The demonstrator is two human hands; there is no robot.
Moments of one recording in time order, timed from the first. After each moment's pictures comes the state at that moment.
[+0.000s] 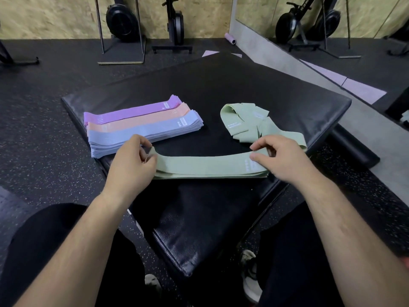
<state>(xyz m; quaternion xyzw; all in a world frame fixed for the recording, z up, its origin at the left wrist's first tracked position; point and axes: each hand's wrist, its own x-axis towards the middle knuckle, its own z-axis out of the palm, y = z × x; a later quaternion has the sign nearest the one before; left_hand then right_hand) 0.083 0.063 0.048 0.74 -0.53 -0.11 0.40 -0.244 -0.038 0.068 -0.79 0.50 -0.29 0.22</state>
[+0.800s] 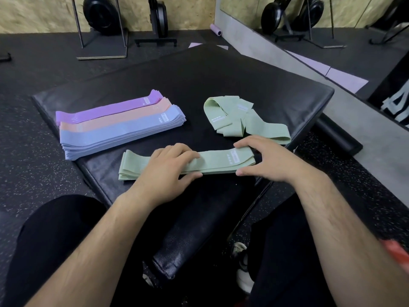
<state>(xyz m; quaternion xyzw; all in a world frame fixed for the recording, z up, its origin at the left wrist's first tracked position) 0.014 0.034 0.023 0.58 -0.79 -0.01 0.20 -0.268 -0.049 0.057 -0.83 0.48 -0.13 0.25</state>
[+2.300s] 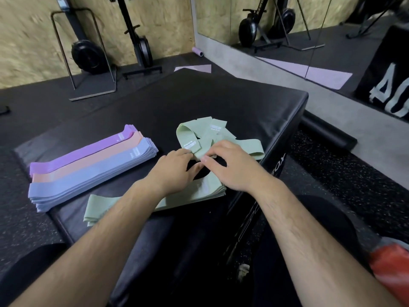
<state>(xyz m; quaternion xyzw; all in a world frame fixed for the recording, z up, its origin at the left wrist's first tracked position) -0.054 -0.072 0.046 0.62 -0.78 -0.02 0.07 -0.255 -0.070 0.055 -0.79 0.49 -0.27 0.25</state>
